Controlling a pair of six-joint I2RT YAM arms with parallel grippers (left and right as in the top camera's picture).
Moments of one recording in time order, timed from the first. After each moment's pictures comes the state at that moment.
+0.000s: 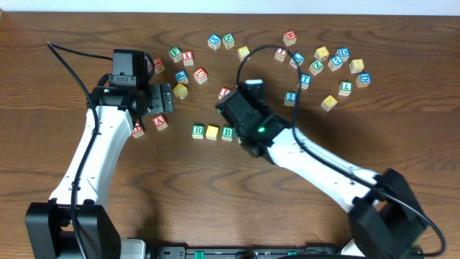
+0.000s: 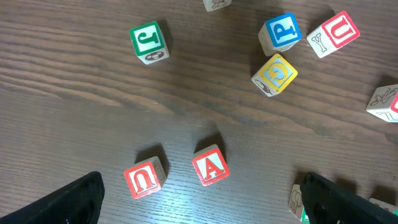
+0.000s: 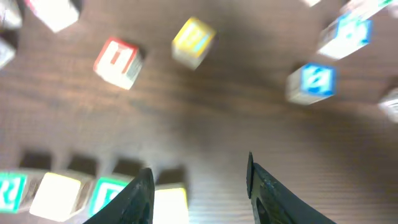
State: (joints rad) left arm -0.05 1.57 1.21 -0.72 -0.08 -0.16; right arm 0.76 1.75 1.23 -0.52 0.48 0.58
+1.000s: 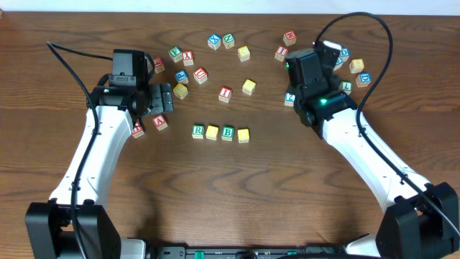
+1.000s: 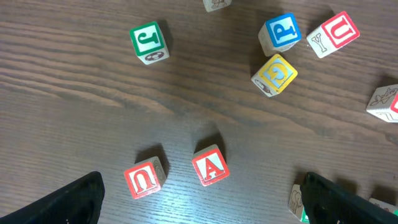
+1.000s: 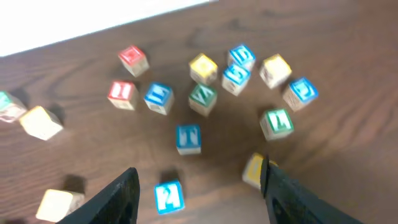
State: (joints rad) left arm -0.05 1.57 1.21 -0.72 -0.08 -0.16; right arm 0.41 1.63 1.23 -0.40 0.57 0.53
